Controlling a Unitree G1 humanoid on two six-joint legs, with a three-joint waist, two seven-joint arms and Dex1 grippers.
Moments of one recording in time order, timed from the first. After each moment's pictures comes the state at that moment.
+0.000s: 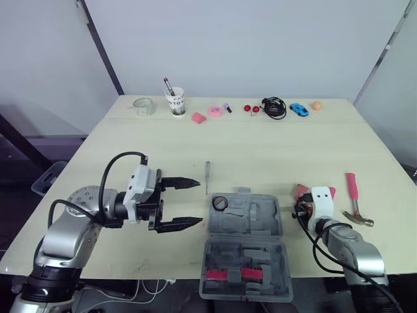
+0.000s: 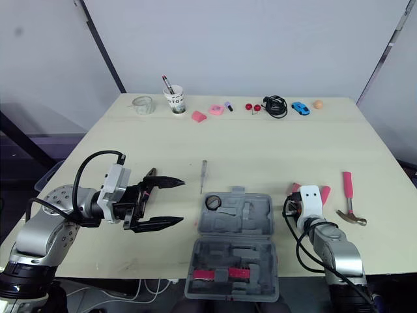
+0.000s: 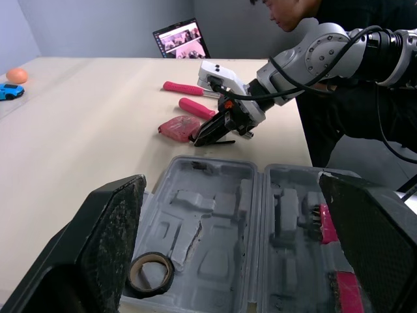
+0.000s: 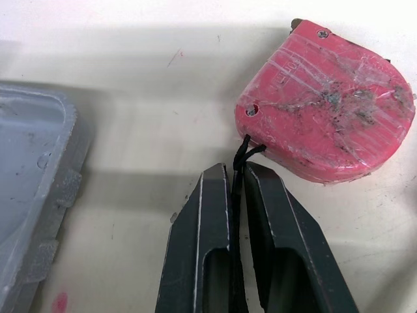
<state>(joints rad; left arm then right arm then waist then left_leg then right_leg) -0.19 0.79 0.11 -0.22 -0.59 0.26 -1.33 -0.13 -0.23 -0.09 -0.15 0.21 0.78 0.22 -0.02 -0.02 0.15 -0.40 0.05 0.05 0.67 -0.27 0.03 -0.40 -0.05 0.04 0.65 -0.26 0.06</state>
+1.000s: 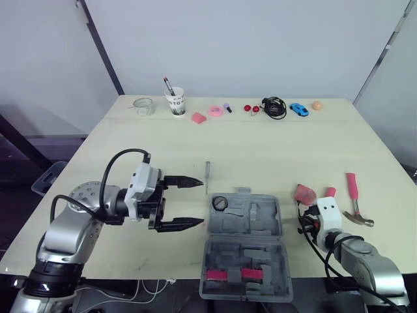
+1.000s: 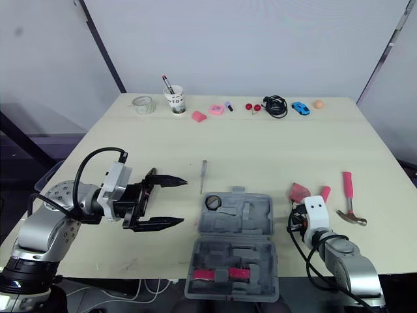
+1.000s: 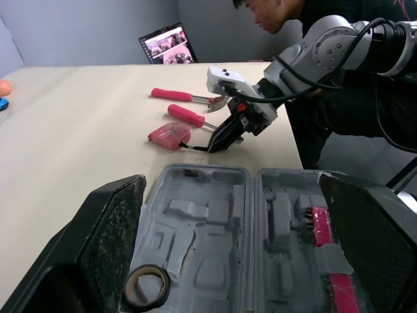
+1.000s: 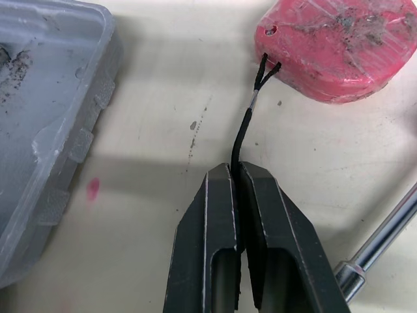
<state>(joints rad) -0.23 0.79 0.09 -0.22 -0.59 0.26 -1.37 0.00 -0.31 -0.08 -0.31 0.24 0.85 0.29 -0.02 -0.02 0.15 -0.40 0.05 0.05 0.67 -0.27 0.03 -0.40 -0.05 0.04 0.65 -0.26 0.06</state>
